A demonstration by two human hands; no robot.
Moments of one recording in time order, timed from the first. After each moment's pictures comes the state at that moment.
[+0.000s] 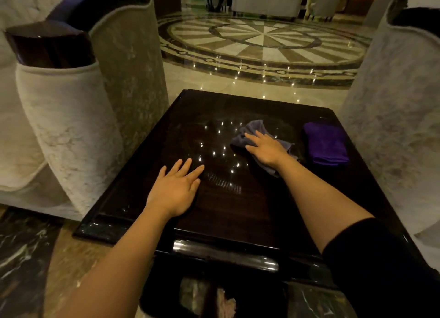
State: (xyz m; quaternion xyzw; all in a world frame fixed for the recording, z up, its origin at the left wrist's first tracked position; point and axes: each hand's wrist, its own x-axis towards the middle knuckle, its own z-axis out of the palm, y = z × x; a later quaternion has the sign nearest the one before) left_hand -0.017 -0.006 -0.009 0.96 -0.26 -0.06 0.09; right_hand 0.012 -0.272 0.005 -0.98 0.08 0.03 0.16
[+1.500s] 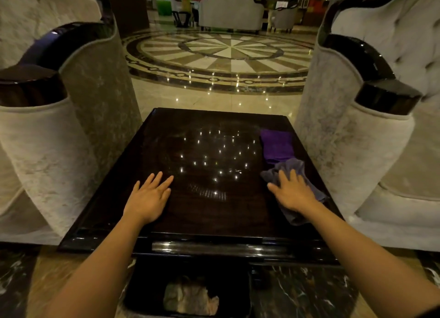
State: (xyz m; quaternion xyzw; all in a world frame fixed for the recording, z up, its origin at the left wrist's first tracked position) left_hand -0.021 -0.005 -0.002 0.96 -0.26 -0.08 0.07; right_hand -0.168 -0.311 0.032 -0.95 0.29 0.05 0.12
